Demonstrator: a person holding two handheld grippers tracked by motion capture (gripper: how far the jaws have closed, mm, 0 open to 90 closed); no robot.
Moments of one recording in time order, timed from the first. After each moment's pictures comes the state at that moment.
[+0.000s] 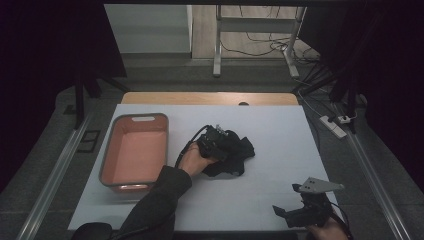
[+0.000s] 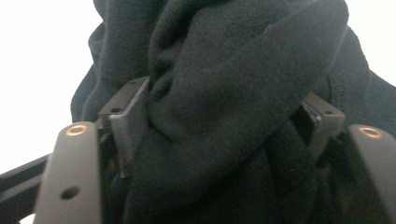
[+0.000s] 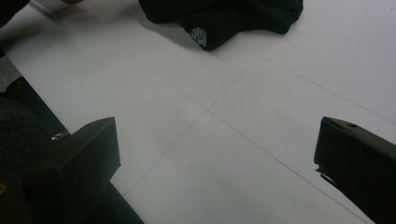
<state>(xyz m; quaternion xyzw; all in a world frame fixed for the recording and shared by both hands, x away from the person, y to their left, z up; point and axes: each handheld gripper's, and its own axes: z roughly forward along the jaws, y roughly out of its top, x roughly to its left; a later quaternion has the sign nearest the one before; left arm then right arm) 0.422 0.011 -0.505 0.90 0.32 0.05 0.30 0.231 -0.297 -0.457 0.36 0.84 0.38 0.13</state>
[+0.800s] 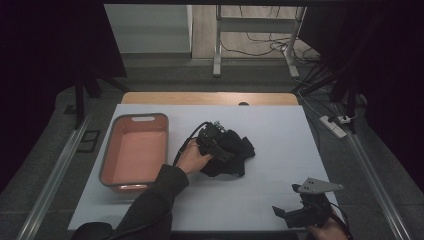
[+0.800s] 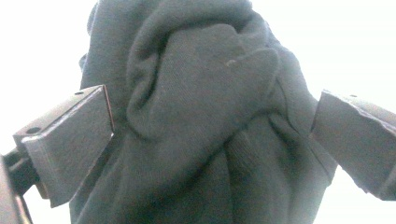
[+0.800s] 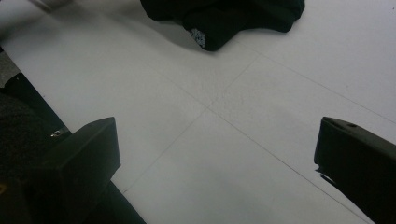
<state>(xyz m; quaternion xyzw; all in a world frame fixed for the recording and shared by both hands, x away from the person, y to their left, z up) 0.417 0.019 -0.479 0.89 0.31 0.02 0.33 0.231 -0.296 -0.457 0.36 0.85 0.38 0.13</state>
